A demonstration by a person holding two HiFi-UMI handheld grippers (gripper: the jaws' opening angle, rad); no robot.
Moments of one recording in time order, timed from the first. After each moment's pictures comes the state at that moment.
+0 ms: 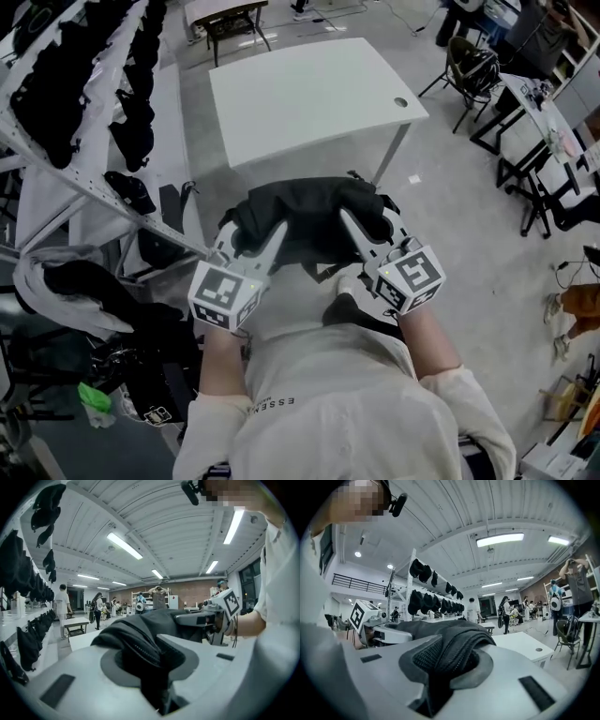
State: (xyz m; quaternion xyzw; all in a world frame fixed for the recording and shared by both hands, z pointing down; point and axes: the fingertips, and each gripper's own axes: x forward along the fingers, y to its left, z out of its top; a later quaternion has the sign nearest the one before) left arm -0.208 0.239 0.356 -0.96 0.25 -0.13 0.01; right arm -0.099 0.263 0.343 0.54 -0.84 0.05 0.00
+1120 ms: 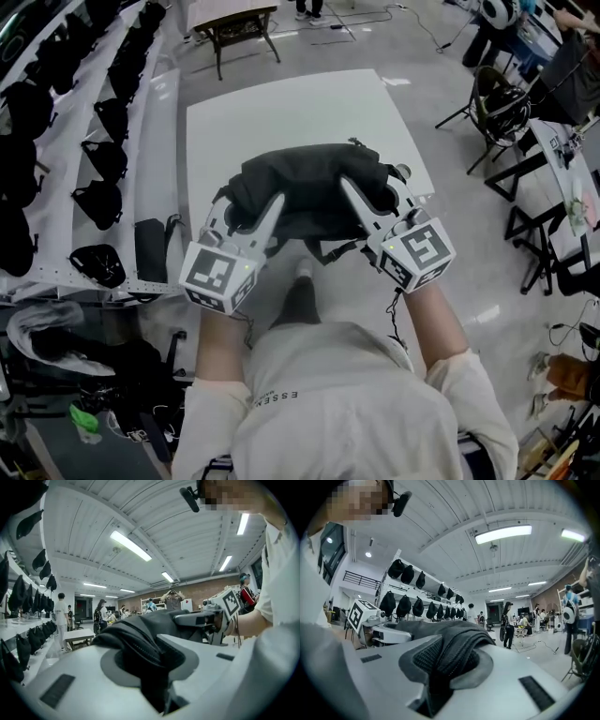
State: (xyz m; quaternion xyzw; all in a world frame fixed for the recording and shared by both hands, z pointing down) left arm -0.014 -0.050 0.314 -0.94 0.31 -0.09 0.04; right arm 0.096 -0.040 0.297 0.49 -0.87 -0.01 0.01
